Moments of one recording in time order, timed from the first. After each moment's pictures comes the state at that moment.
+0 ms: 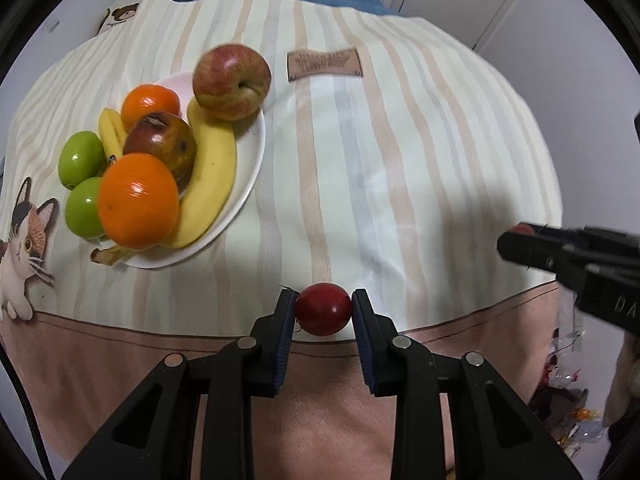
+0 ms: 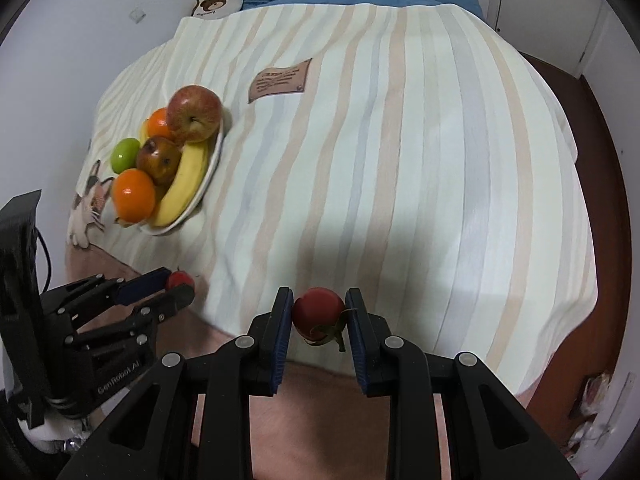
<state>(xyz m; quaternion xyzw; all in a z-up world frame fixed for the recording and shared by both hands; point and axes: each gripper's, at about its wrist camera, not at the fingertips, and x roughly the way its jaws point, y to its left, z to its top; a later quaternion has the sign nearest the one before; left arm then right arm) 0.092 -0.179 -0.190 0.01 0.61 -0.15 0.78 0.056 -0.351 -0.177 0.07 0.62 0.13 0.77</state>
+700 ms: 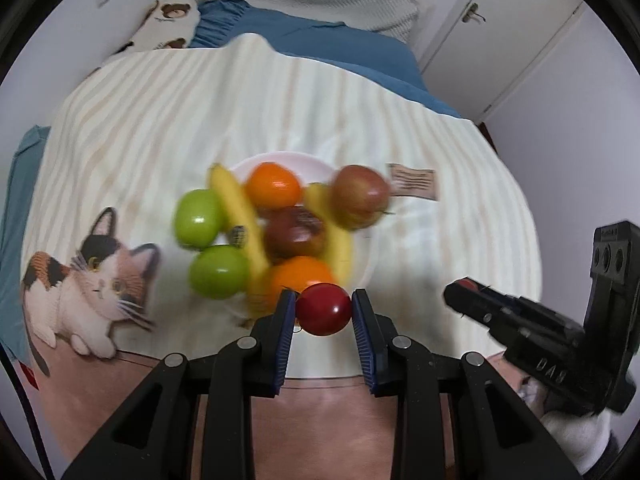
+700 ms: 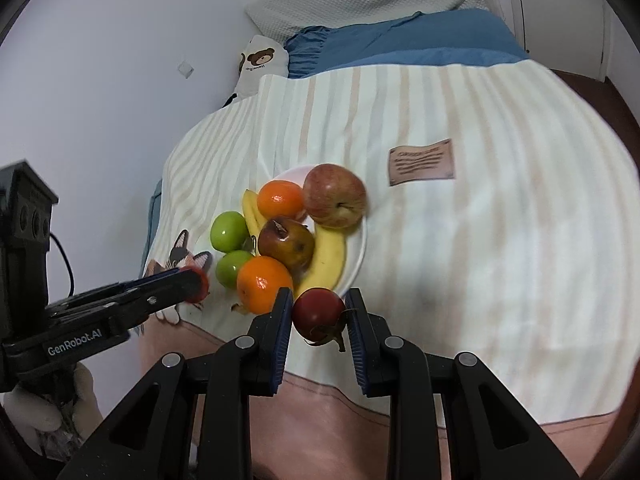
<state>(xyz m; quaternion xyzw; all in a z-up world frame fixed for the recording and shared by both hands) 0.149 -0.045 -0.122 -0.07 0.57 -0.12 0.81 0.091 -0.244 -0.129 0.17 0.54 0.19 0.80</state>
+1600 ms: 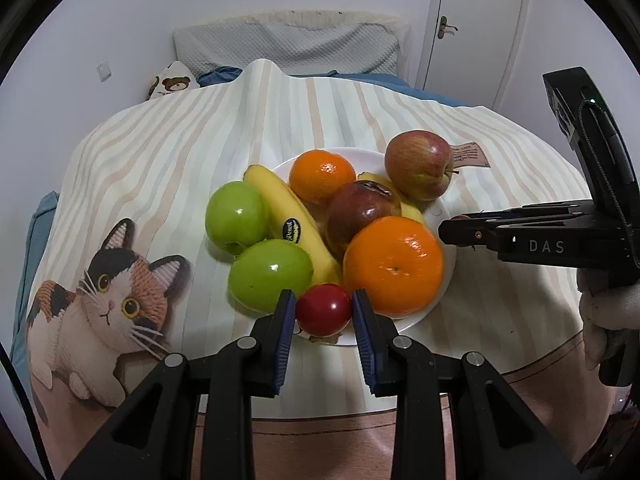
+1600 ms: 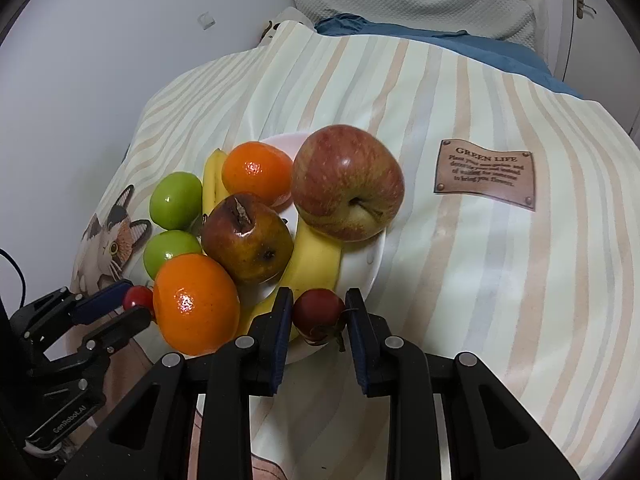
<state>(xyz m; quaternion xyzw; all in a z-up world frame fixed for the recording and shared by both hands) 0.111 -0.028 -0.205 0.03 0.45 -0.12 0.89 0.136 -0.187 -0.217 0.03 0.53 0.22 0.82</state>
